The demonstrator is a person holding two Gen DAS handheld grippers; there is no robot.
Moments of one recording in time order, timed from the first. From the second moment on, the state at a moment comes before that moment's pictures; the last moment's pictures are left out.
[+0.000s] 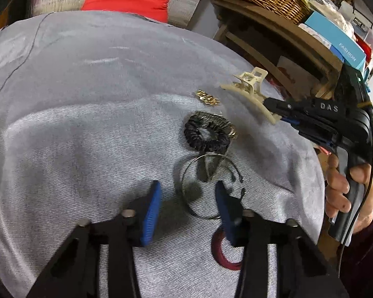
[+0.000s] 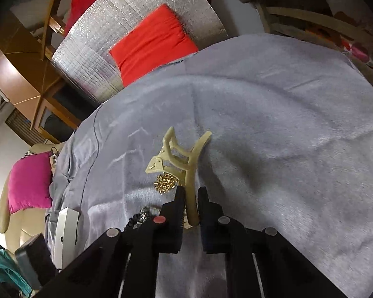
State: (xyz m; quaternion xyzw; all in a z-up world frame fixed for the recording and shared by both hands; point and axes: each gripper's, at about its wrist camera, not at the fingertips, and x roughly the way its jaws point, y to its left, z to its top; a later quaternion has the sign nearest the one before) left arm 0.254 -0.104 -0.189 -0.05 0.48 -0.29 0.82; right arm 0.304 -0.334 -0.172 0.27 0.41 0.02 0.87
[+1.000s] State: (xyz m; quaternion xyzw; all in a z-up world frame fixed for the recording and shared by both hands) left arm 0.247 -0.106 -0.182 -0.04 0.47 -0.31 0.83; right arm 0.301 -0.321 -0.190 0.22 0.45 -0.01 0.86
